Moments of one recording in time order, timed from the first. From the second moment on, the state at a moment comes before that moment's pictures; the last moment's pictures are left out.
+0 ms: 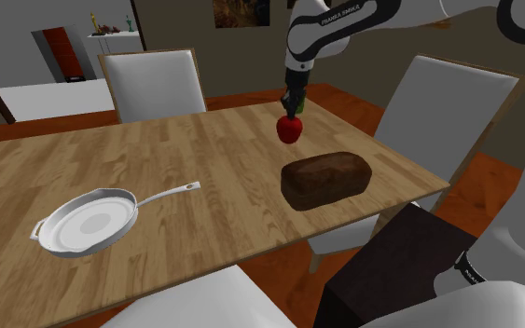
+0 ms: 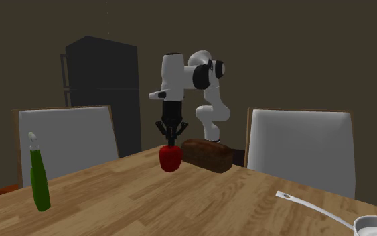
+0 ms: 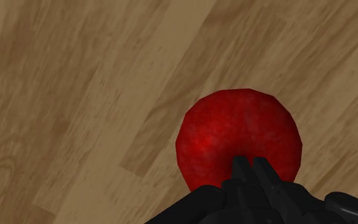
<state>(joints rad) -0.01 0.22 0.03 -1.75 0.00 2.07 -0.19</state>
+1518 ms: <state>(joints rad) 0.00 0.18 0.04 -1.51 0.00 1.79 -0.17</state>
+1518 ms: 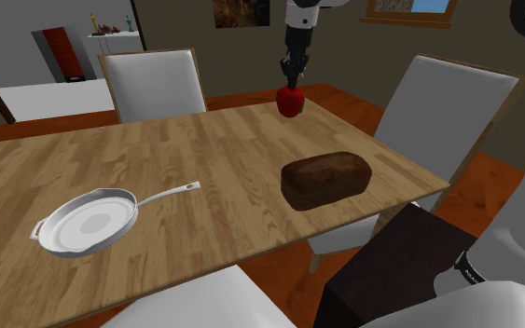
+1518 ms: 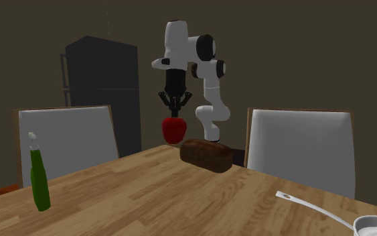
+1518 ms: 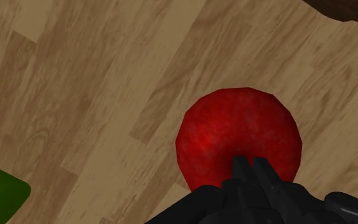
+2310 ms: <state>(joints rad) 0.14 0.03 0.15 -1.70 -0.02 1.83 0.08</state>
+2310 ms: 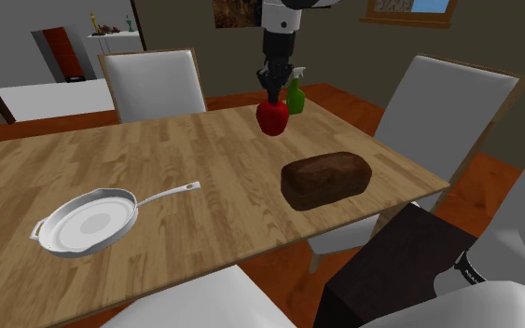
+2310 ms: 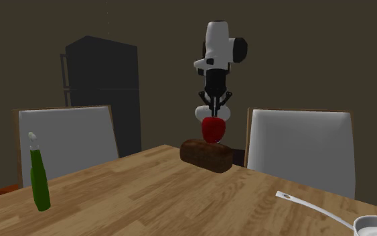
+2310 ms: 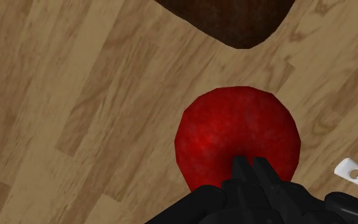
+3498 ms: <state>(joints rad) 0.33 0.05 0.33 -1.70 -0.07 1.83 0.46</state>
